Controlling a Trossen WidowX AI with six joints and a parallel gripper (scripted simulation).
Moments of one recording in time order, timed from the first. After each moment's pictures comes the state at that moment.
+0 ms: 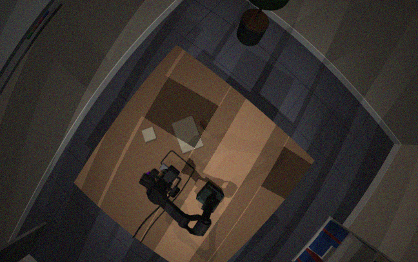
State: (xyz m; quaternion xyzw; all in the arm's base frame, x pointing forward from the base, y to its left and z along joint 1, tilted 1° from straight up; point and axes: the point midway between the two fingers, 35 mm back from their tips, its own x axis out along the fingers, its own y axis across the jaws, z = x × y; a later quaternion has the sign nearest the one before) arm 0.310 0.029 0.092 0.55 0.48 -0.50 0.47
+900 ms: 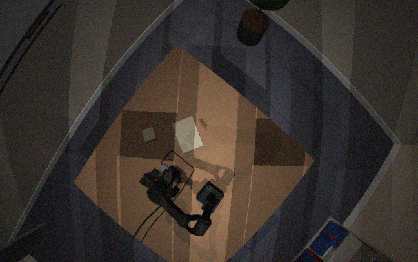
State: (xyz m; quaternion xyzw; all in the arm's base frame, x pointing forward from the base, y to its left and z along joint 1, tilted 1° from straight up) arm 0.311 0.031 0.089 0.55 0.48 -0.50 0.46
